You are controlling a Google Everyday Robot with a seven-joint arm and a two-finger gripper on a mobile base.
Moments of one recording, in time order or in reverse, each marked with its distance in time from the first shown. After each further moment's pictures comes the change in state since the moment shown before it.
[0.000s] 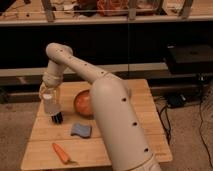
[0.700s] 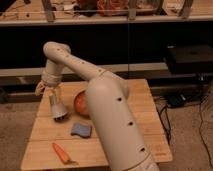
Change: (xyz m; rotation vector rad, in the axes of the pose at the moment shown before) arm 0.003 -0.001 -0.004 -0.022 0.020 -0.012
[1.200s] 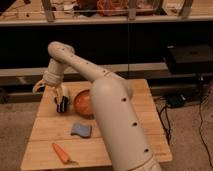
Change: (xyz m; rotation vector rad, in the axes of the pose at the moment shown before) arm -0.005 0.001 -0.006 0.094 -0.085 -0.128
